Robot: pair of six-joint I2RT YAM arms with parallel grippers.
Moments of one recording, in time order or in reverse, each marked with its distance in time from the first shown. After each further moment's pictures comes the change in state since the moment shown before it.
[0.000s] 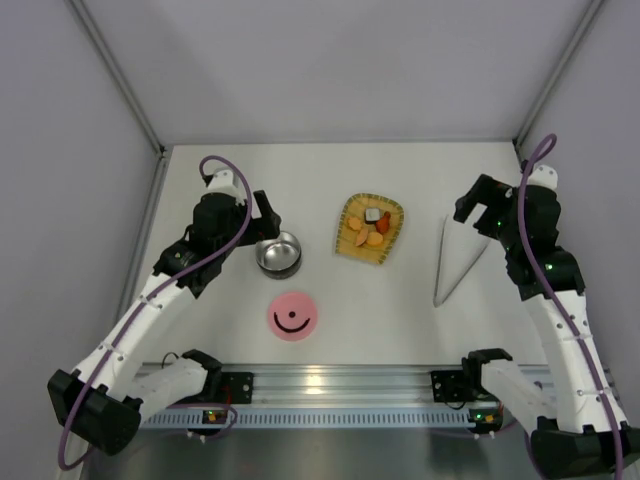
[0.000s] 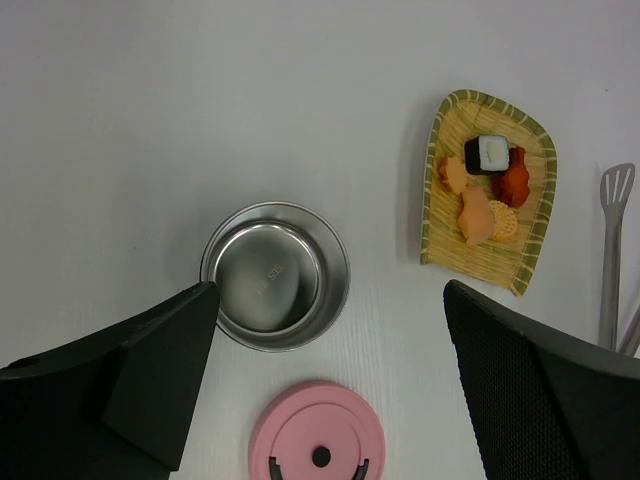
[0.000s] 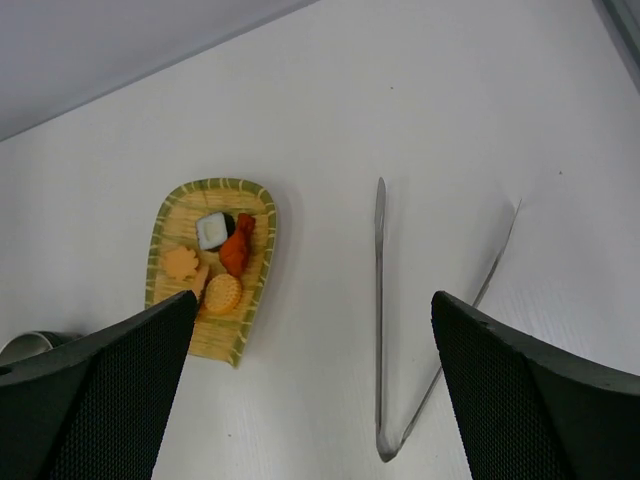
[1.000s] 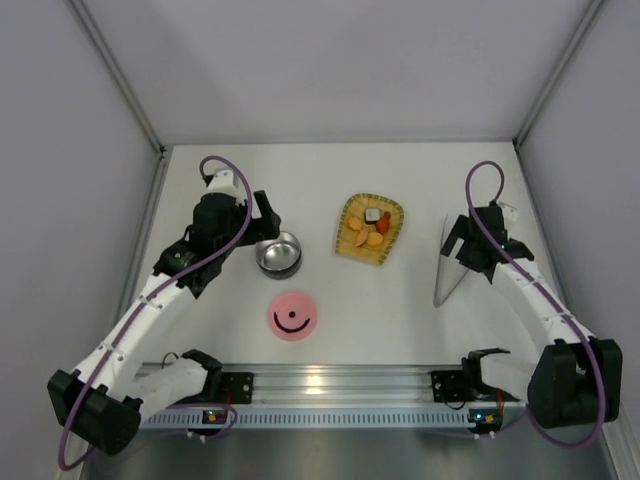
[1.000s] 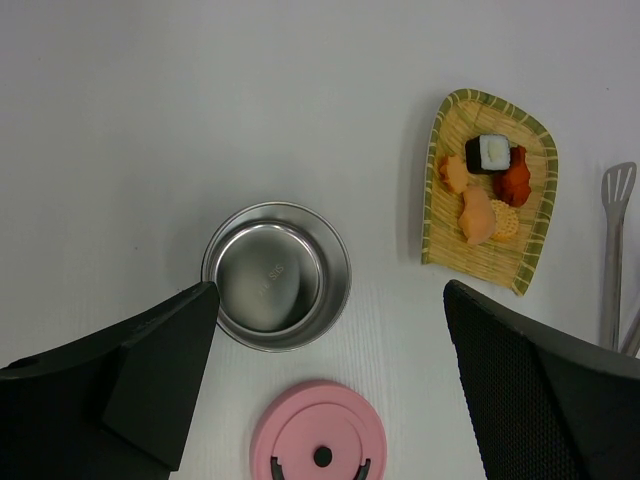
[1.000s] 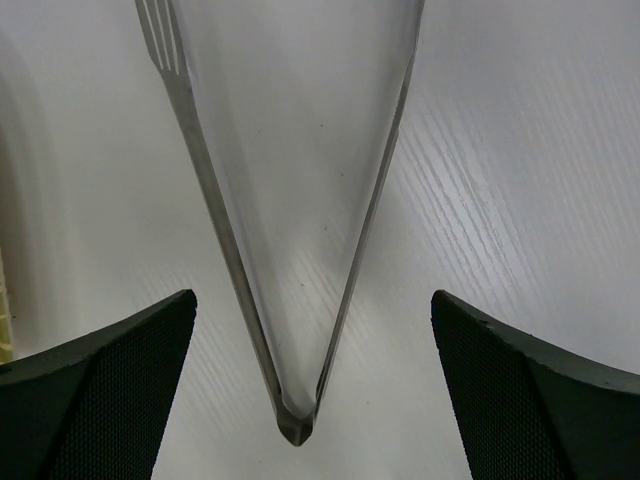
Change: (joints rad) left arm 0.000 -0.001 0.000 0.000 0.000 0.008; right arm 0.000 0.256 -0.285 0.032 0.171 0.115
